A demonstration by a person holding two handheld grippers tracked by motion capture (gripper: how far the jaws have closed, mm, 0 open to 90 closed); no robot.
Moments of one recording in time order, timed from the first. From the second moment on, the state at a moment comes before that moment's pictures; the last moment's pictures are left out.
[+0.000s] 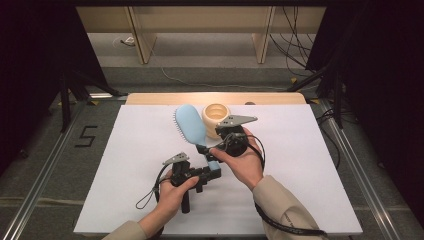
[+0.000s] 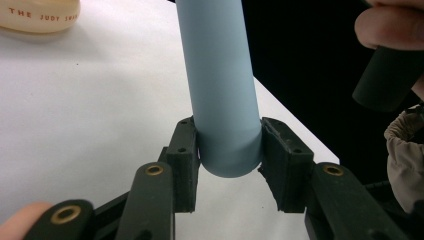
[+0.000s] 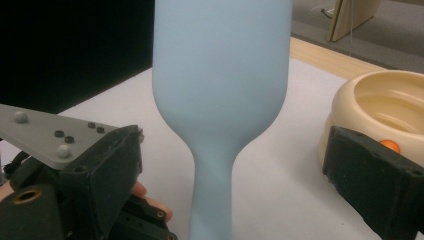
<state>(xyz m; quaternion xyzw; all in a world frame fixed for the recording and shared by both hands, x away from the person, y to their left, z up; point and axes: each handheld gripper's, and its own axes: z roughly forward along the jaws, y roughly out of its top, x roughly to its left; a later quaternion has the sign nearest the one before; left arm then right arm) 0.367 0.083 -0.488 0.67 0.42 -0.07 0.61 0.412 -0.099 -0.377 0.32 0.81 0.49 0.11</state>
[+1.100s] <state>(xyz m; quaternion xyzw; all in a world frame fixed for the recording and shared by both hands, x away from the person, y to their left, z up) 0.367 0.081 -0.489 0.68 0.41 -0.07 0.60 0.431 -0.084 -0.335 0.32 0.78 0.52 0.13</state>
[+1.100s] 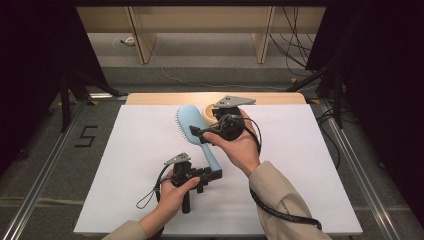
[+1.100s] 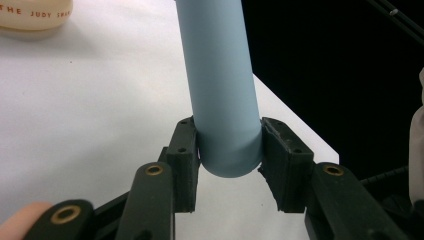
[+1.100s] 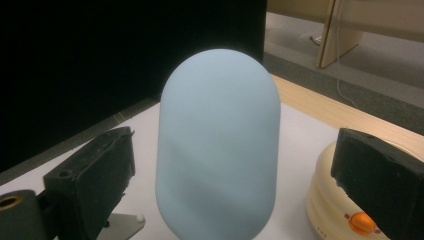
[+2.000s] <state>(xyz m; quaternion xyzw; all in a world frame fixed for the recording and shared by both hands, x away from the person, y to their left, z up) 0.366 0.079 -0.490 0.69 0.41 -0.07 0.60 0.457 -0.045 -0.339 0.33 0.81 0.47 0.10</state>
